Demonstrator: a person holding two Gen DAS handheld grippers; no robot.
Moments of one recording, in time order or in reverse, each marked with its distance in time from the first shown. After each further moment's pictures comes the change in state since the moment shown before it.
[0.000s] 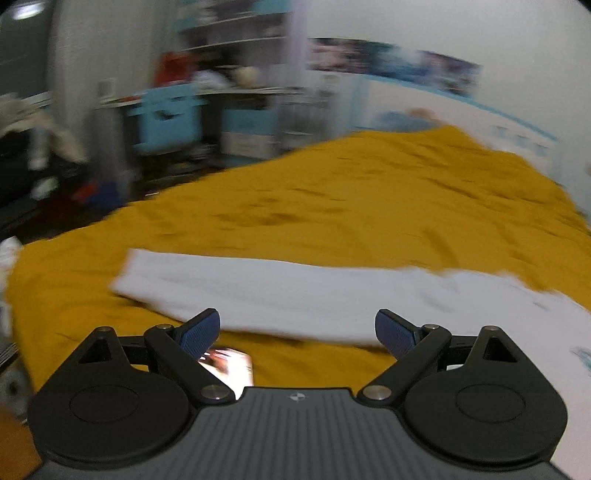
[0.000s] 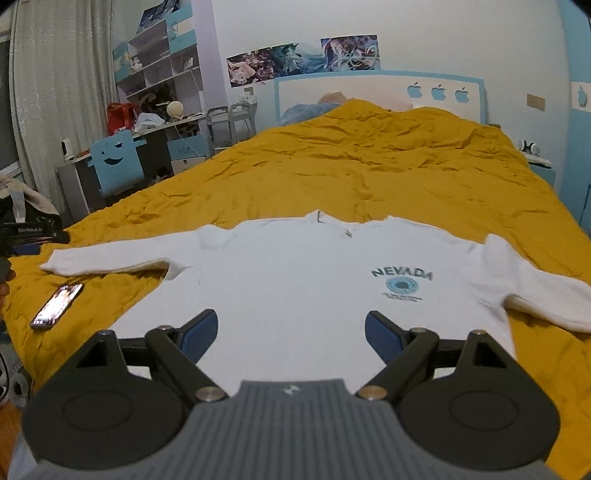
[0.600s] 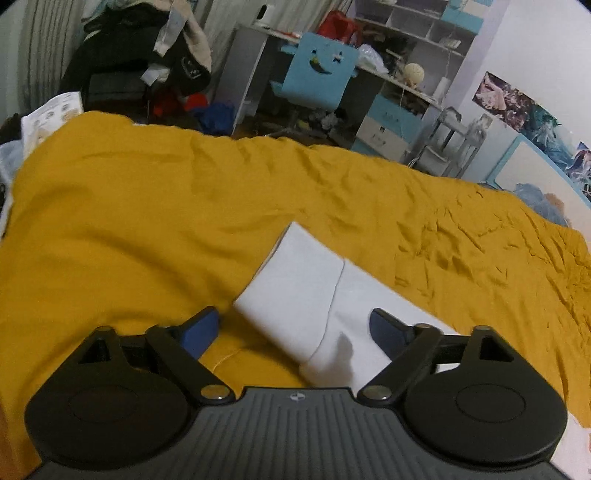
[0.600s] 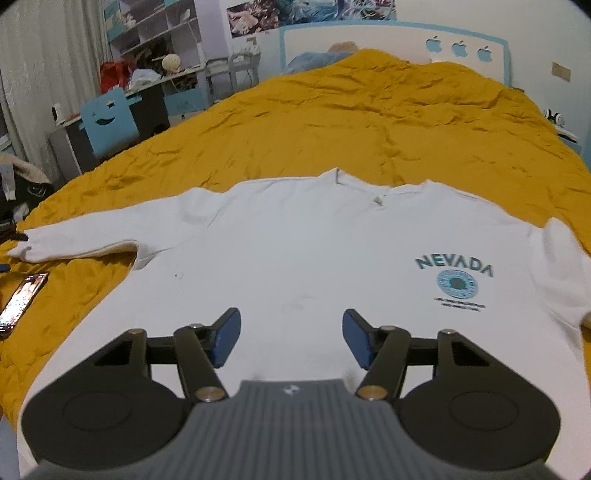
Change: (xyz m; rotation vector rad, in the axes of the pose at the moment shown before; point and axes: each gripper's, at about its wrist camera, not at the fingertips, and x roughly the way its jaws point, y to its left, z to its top) left arm 0.110 0.149 0.006 -0.468 0.040 0.153; right arm 0.153 0.008 0.028 -0.017 0.181 0.006
